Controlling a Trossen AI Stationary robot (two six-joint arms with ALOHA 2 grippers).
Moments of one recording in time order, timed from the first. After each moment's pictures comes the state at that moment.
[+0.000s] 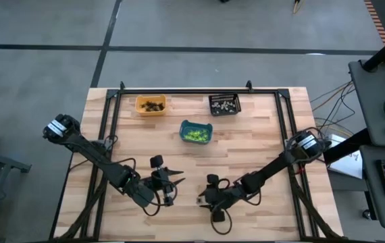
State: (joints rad) left arm -0.64 1.53 0.90 0.10 -0.91 -0.32; right arm 0.52 1.96 1.01 0.30 0.27 0.29
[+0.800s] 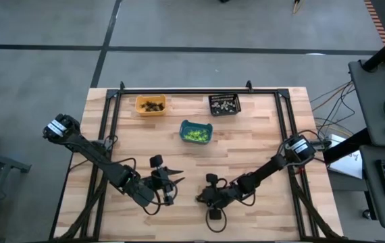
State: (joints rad) left arm -0.64 1.53 0.89 0.10 -0.91 -0.35; right arm 0.49 2.07 1.01 0.33 0.28 0.32
